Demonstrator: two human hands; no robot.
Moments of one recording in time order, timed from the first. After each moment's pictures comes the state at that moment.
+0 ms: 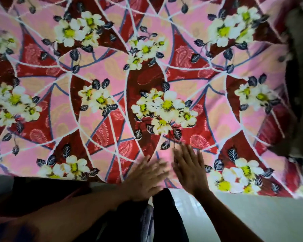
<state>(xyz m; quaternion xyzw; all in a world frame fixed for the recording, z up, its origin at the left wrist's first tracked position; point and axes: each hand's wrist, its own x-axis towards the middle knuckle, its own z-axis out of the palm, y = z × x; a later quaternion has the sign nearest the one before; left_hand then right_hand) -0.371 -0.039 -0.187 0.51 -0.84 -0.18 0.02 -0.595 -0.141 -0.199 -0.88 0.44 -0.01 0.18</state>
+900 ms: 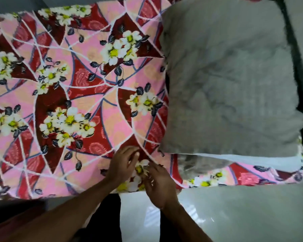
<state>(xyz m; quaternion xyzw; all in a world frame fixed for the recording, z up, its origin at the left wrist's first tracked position) -0.666 -0.226 -0.150 0.71 -0.60 -0.28 0.23 -0.859 -0.221 -0.114 -0.76 0.49 -0.16 0.39</state>
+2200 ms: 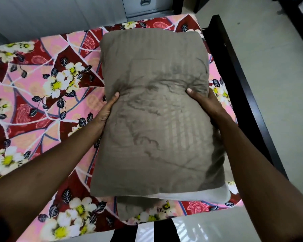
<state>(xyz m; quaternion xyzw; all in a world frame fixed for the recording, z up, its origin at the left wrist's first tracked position) -0.801 -0.561 -0.084 0.52 -0.11 -0.69 0.48 -1.131 -0.637 -0.077 -0.44 0.61 -0.29 0.59</state>
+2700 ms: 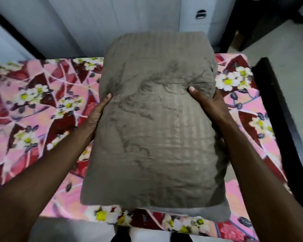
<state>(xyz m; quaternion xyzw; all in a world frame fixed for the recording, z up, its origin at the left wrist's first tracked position) -0.667 -0.462 0.050 0.56 -0.13 -0.58 0.58 -0.971 -0.597 0.051 -0.53 0.51 -0.36 0.57</state>
